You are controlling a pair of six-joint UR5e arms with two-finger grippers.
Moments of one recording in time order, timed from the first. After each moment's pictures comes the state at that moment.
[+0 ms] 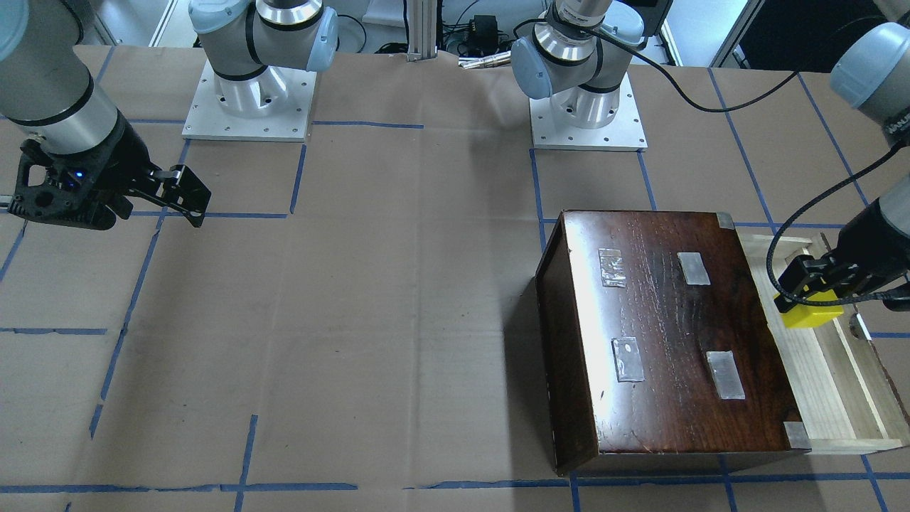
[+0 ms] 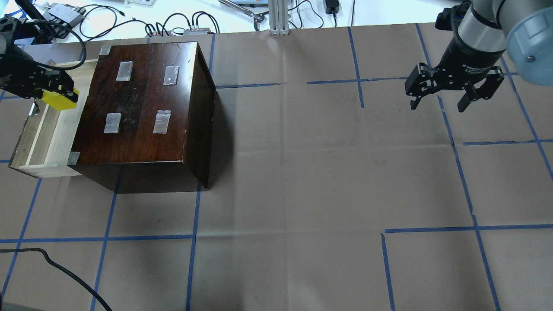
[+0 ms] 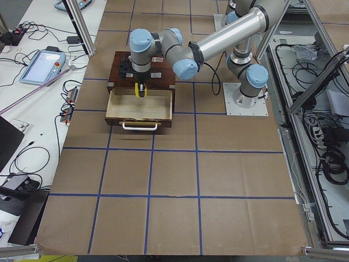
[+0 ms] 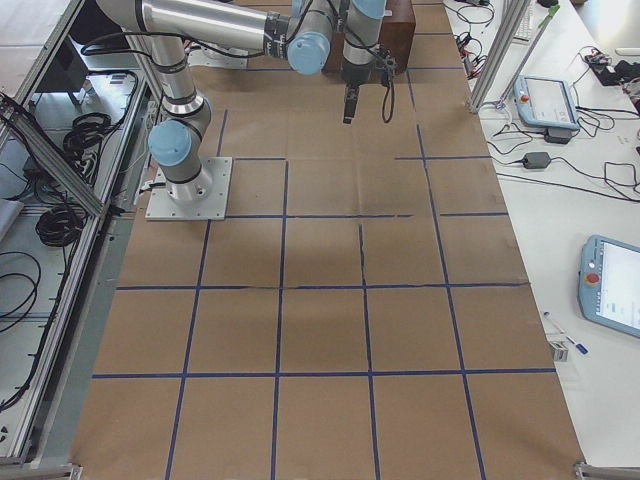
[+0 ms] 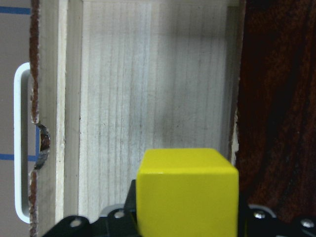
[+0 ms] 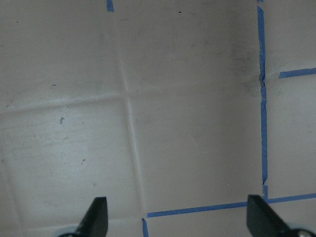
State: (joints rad) left arm -1.09 -1.81 -1.59 -1.24 1.47 0.42; right arm 1.43 -1.52 1.64 -1.63 -1.57 -0.02
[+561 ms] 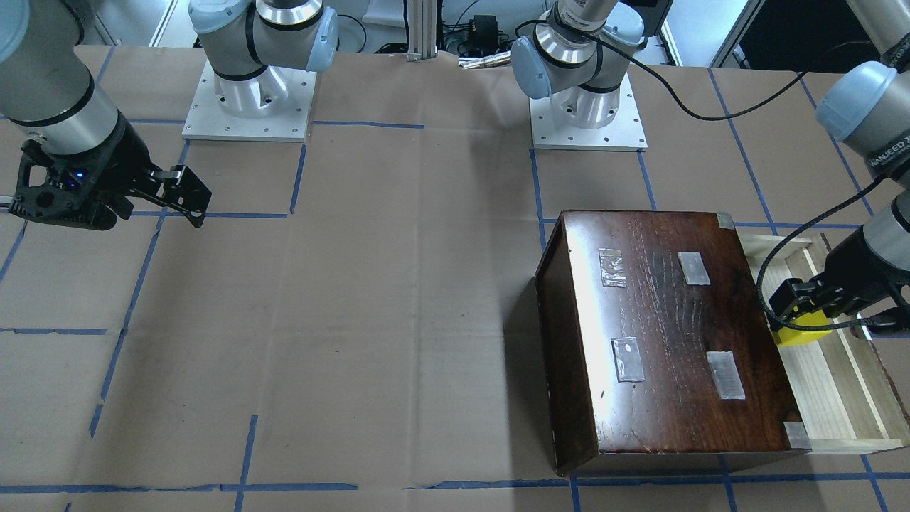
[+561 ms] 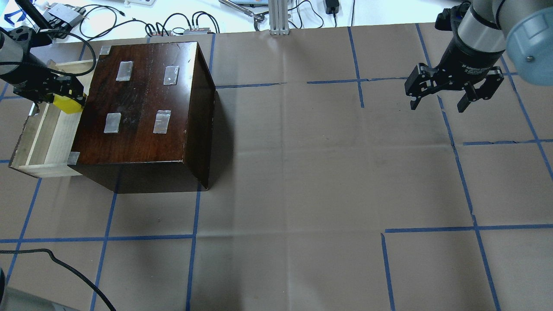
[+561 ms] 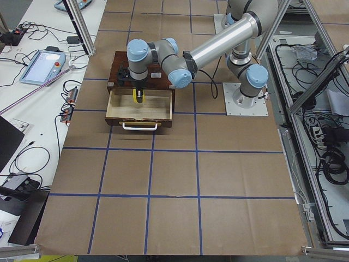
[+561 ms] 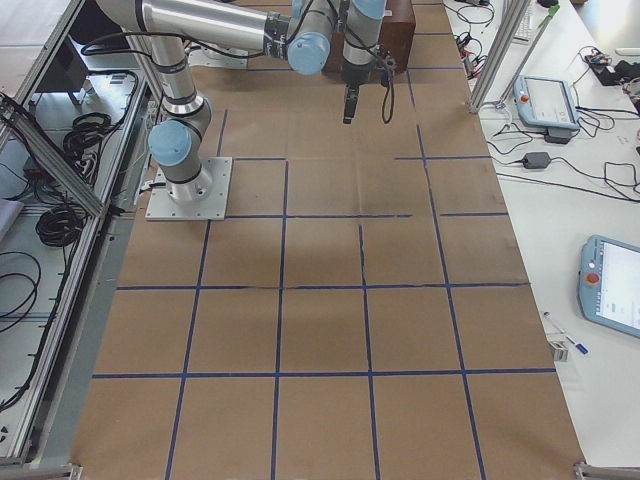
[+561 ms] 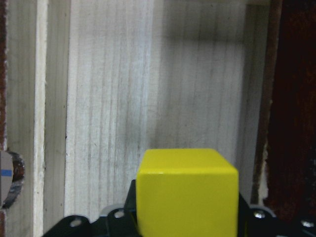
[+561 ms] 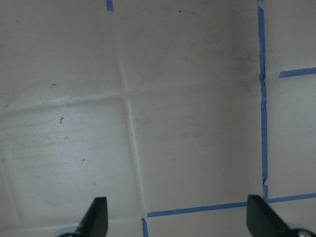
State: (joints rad) left arm -1.09 -1.86 -1.60 -1.19 1.47 0.41; right arm 1.43 -1.52 1.65 -1.63 -1.57 -0.02
